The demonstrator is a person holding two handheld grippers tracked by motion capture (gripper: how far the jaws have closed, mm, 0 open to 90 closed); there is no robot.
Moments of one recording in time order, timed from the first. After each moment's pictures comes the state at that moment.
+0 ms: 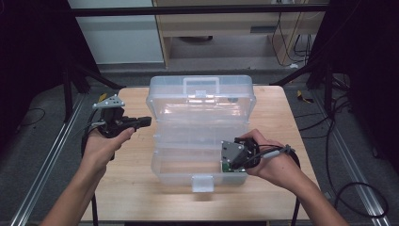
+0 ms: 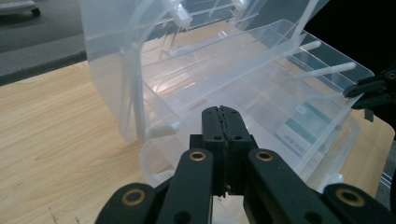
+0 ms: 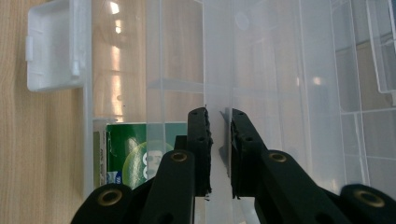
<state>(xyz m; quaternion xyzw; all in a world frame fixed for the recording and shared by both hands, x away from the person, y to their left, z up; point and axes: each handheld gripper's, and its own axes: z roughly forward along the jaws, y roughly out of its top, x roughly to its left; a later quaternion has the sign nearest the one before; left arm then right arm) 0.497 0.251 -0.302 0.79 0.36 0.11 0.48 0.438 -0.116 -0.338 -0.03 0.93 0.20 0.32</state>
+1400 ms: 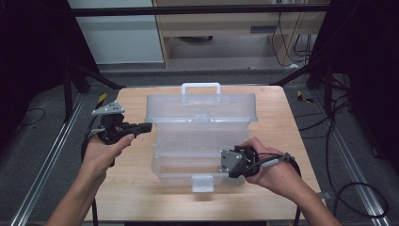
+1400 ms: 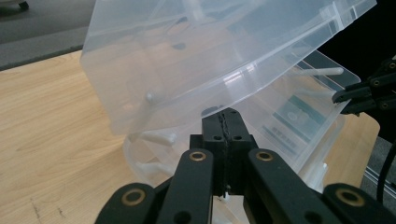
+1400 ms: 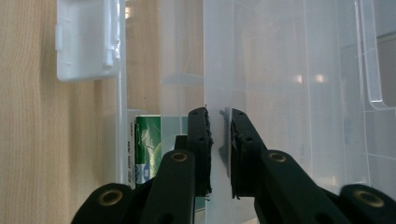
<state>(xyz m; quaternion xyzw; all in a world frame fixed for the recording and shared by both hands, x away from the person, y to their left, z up) 0.482 0.250 -0.309 0.79 0.36 0.10 0.49 0.424 -0.114 -0.350 -0.04 0.93 0.19 0.31</state>
